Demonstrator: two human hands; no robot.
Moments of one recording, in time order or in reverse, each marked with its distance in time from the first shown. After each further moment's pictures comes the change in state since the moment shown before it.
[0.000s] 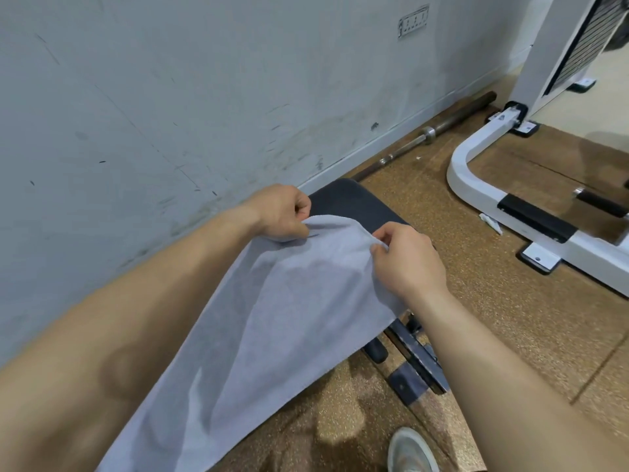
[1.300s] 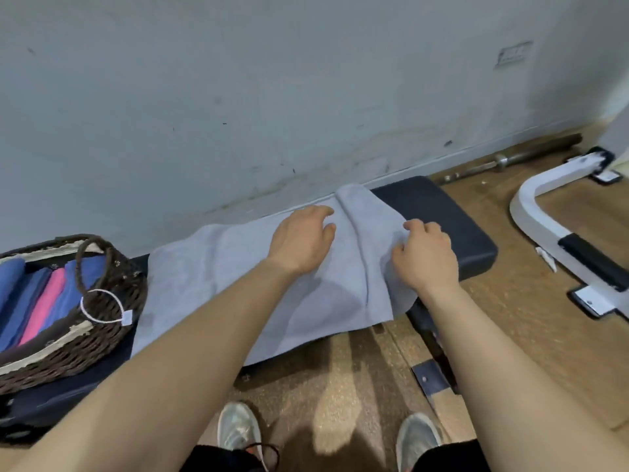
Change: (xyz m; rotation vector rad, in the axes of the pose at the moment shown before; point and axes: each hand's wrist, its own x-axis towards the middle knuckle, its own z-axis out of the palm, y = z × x) left_hand -0.187 -0.025 0.053 -0.141 0.412 -0.291; right_hand -0.069 -0.052 0.042 -0.310 -0.042 -0.224
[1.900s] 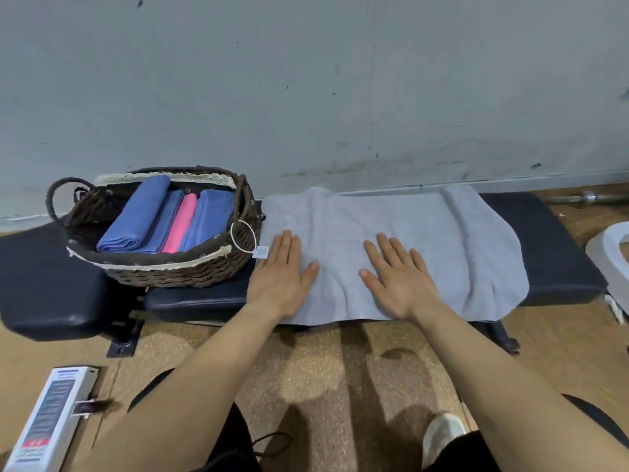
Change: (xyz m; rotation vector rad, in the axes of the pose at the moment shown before) left_hand -0.163 -0.185 0.006 0.097 -0.067 -0.353; right_hand -0.067 -0.123 0.105 -0.335 -0.400 -0.572
